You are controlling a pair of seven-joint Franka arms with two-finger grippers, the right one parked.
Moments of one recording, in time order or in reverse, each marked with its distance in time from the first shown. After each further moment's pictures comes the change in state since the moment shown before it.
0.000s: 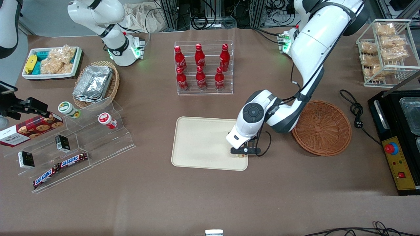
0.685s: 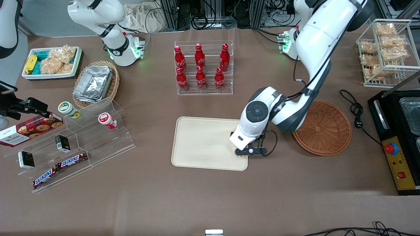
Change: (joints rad) arm 0.026 -0.088 0.001 0.049 -0.039 -0.181 -0.008
